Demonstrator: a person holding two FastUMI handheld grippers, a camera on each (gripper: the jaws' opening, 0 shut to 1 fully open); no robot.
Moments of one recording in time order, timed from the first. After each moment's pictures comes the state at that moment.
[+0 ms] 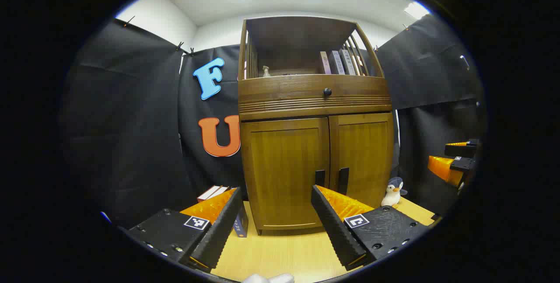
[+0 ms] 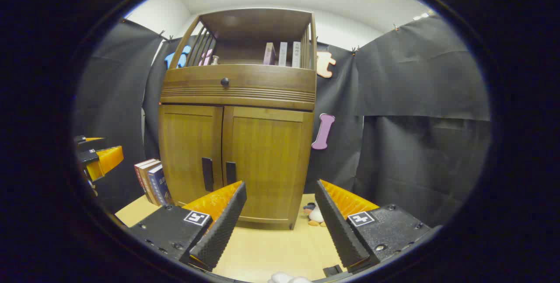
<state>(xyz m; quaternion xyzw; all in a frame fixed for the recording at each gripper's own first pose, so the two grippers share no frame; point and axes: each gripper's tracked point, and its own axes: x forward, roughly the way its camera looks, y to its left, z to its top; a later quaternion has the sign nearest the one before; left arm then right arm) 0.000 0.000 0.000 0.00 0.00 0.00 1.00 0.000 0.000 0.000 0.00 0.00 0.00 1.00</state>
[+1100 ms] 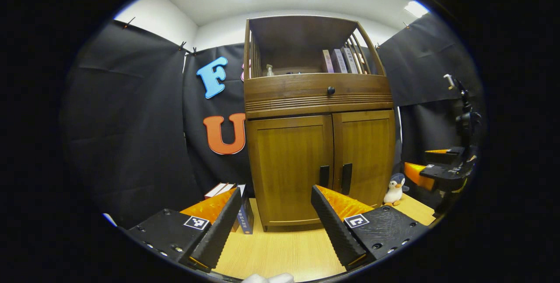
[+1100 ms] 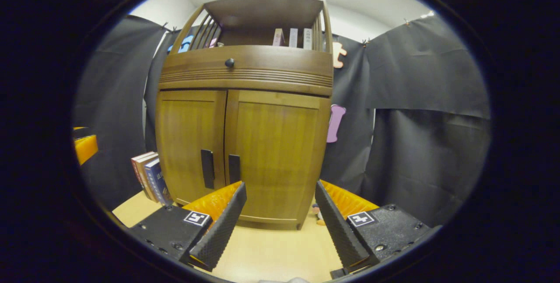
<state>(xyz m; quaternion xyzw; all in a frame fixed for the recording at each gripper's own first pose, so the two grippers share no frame) -0.020 0.018 -0.004 0.01 0.01 0.02 1.00 0.063 0.035 -0.020 0.00 0.03 0.03 1.00</state>
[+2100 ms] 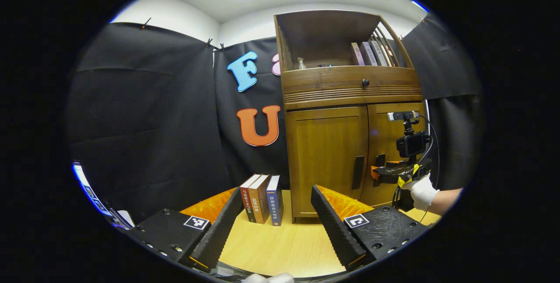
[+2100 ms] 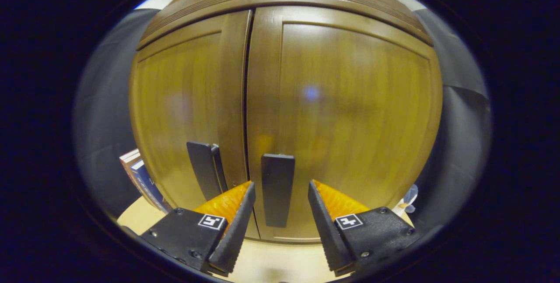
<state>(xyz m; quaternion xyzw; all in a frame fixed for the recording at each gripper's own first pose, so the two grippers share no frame) -0.043 0.074 -0.012 0.01 0.04 0.12 0.99 0.254 0.151 -0.085 0.01 0.12 0.09 0.99</state>
